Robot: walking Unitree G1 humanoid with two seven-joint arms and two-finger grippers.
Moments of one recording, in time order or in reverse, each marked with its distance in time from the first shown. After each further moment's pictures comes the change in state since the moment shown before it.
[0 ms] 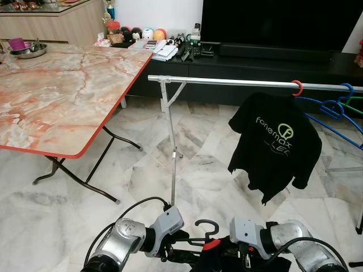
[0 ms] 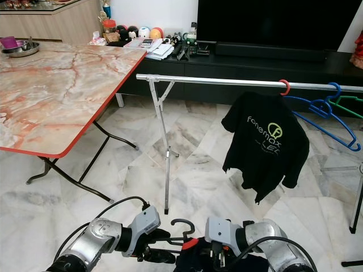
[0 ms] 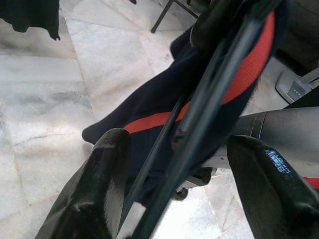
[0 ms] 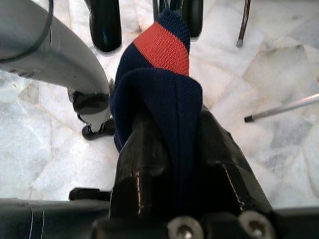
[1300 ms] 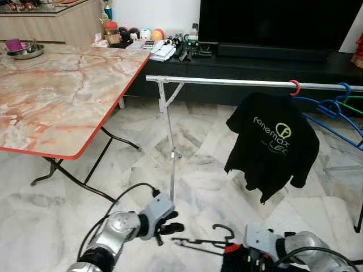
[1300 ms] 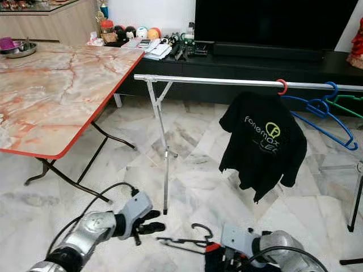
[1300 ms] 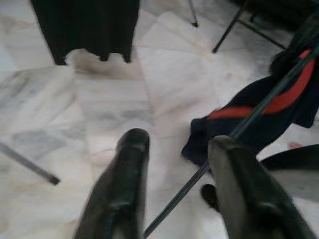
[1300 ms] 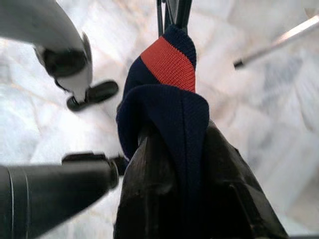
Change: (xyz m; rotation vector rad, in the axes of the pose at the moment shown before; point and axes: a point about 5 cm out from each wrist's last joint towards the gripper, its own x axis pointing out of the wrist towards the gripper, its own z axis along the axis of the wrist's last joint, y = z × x) left arm -0.013 0.025 0.011 0.087 -0.081 0.248; right arm -0.010 0.009 -0.046 0.093 0.220 -0.144
